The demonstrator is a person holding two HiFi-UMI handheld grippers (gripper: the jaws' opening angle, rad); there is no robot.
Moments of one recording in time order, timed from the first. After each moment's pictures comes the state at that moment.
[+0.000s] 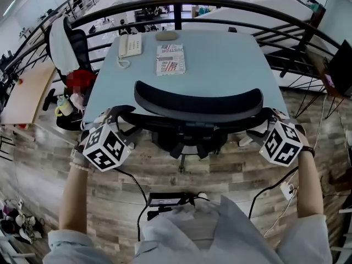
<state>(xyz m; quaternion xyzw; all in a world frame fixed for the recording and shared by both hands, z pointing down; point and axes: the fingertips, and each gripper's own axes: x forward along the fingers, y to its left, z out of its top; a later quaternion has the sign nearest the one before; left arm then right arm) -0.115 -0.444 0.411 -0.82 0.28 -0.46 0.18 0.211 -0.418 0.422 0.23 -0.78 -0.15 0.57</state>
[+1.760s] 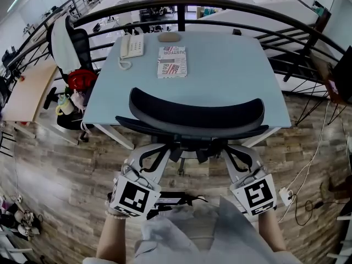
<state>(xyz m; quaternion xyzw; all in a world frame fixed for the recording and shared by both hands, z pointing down) -0.015 -0.376 0.381 -0.89 0.39 -0.21 0.11 0.124 -0.371 0.392 0.43 -0.88 -0.02 0.22</state>
